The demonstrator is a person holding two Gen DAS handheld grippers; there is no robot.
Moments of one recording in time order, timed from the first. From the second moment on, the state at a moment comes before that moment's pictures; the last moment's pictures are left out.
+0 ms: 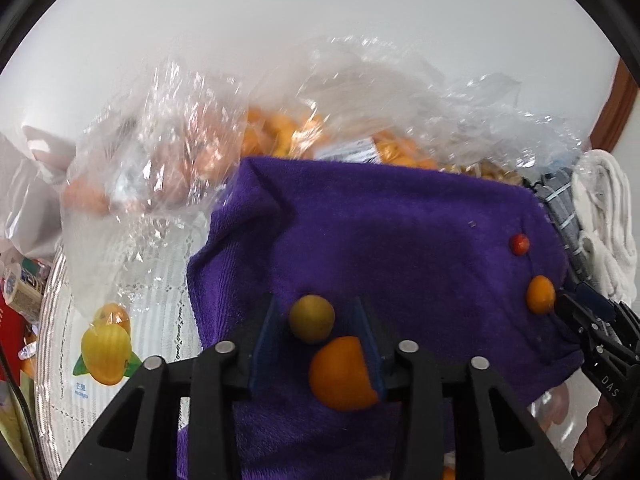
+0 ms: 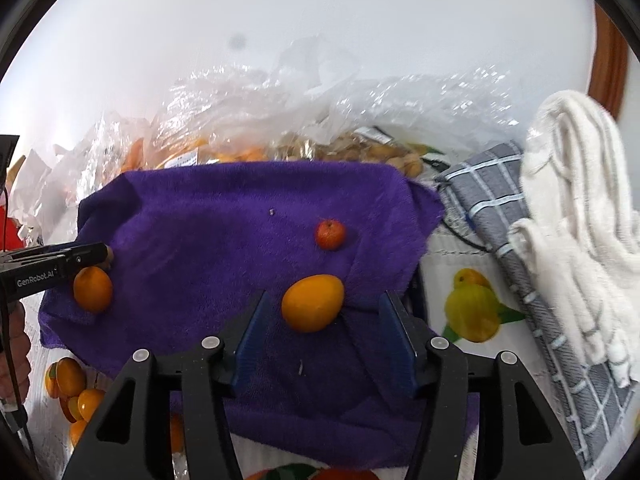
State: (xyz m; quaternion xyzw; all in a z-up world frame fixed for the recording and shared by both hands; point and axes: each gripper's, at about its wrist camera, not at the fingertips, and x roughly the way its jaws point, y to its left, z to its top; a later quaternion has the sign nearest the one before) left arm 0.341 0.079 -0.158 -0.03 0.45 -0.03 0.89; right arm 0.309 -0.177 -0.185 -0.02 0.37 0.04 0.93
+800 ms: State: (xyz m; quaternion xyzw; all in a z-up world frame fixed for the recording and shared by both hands) left arm 0.231 0.108 -0.111 -0.02 0.40 -0.03 0.92; right arm 0.211 -0.190 -0.159 -0.01 0.35 0.02 0.94
